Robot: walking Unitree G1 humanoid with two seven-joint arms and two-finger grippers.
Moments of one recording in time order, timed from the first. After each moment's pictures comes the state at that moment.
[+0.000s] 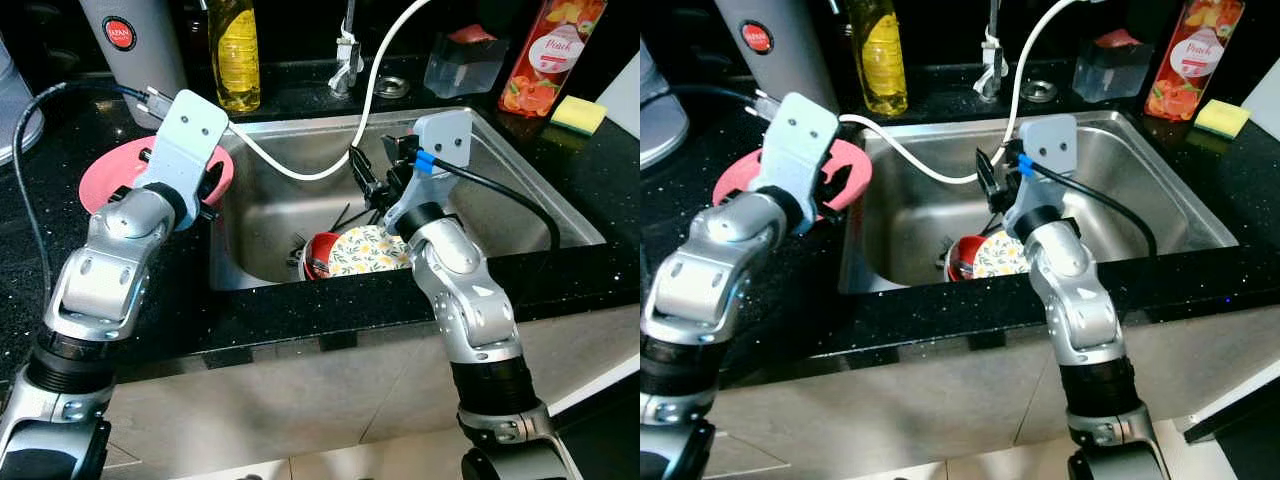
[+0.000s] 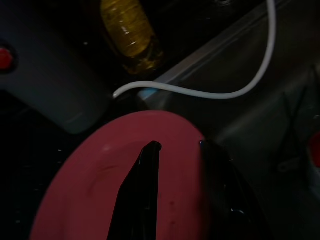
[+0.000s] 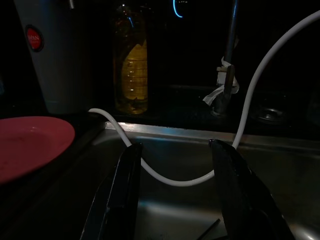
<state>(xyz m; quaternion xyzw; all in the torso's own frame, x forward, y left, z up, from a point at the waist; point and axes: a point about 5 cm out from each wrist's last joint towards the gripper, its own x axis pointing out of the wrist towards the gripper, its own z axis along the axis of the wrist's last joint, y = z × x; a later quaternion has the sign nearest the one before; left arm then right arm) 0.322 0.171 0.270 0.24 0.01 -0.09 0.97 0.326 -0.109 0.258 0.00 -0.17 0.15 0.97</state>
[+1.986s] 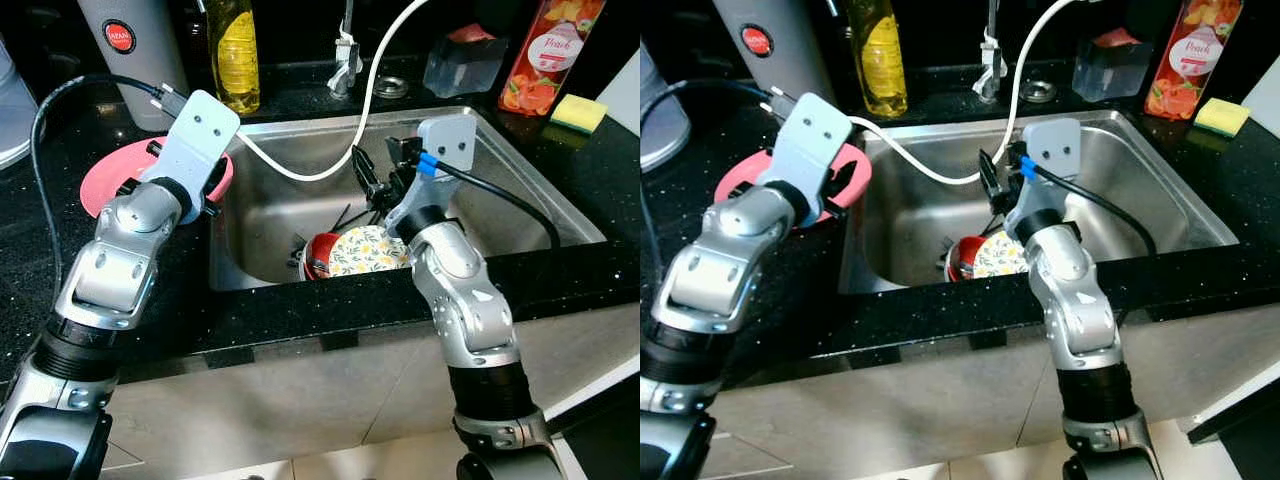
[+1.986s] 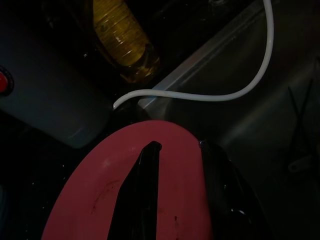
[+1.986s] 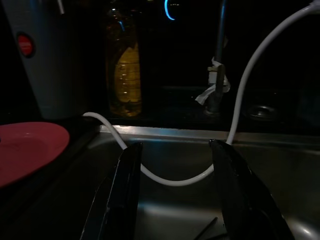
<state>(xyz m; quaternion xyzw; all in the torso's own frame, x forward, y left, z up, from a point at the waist) 0.334 0.163 0.265 0.28 0.00 -0.10 0.96 0.323 -0.109 0.255 0.01 -0.17 0.14 0.98</state>
